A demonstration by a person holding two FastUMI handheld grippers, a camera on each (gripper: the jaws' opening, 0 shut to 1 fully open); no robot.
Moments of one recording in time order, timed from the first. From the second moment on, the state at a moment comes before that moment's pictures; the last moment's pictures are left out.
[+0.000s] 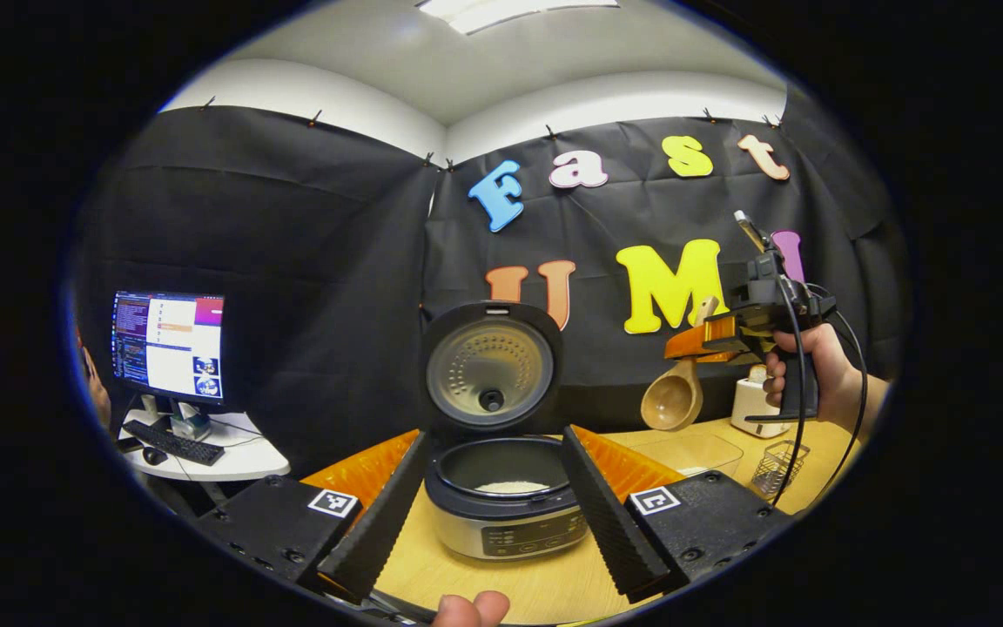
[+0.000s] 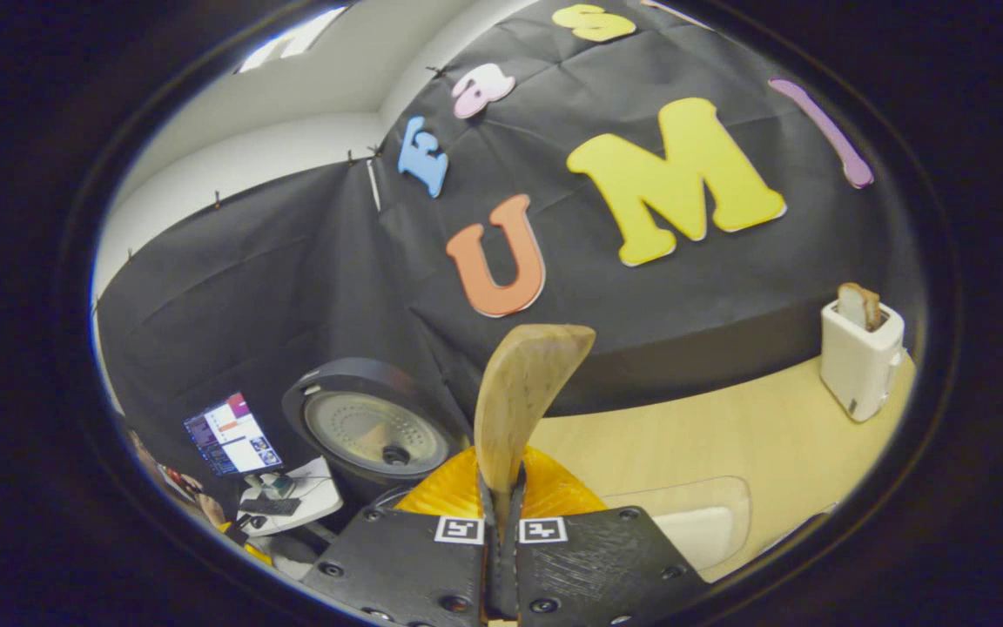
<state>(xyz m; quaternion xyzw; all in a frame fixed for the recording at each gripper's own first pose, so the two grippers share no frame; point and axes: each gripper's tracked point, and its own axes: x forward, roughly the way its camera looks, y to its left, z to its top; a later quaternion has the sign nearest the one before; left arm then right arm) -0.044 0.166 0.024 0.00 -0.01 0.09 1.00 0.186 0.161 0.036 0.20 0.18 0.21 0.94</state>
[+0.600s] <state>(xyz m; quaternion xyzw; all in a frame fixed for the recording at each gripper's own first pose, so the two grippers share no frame) -0.032 0.127 0.014 -0.01 0.01 0.04 1.00 0.151 -0.072 -0.029 0.21 0.15 -0.02 0.97</state>
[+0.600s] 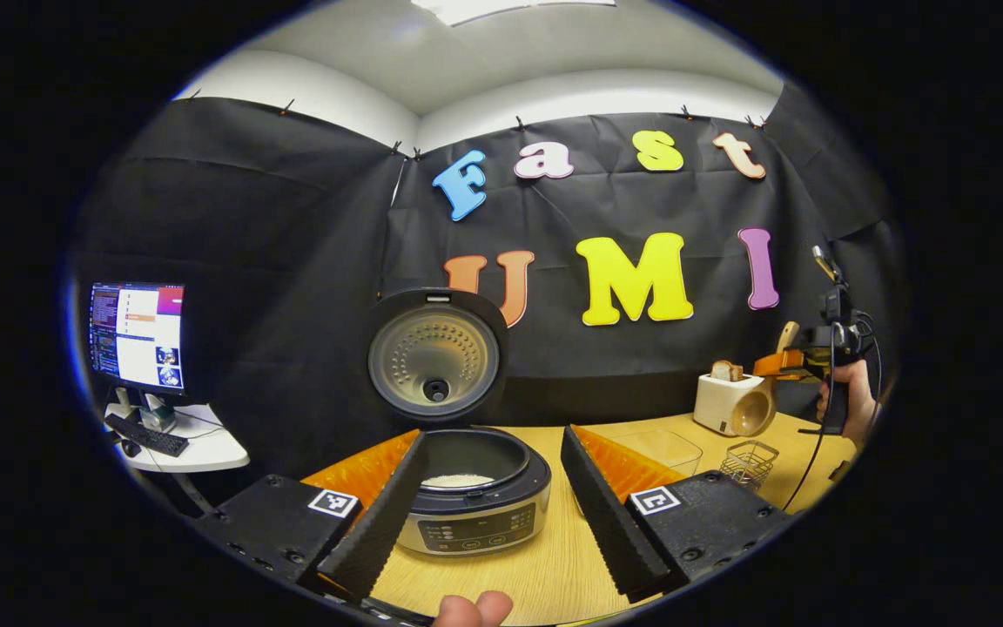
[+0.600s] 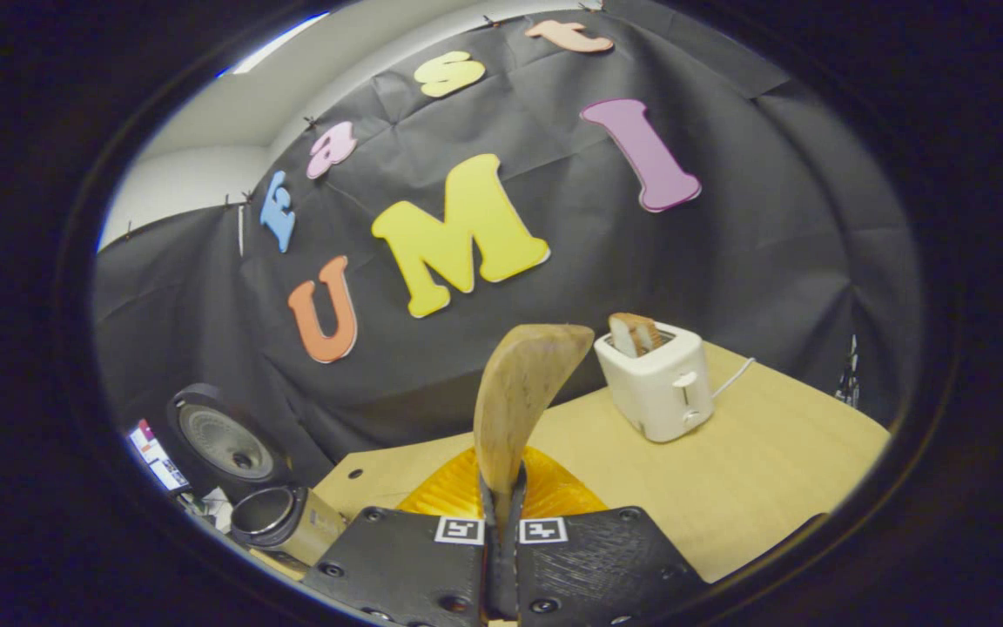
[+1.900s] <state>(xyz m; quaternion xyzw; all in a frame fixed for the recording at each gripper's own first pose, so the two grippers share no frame) -0.032 0.125 0.019 -0.04 0.01 0.05 1.00 0.120 -0.078 -0.125 0.19 0.19 -0.05 0.96</state>
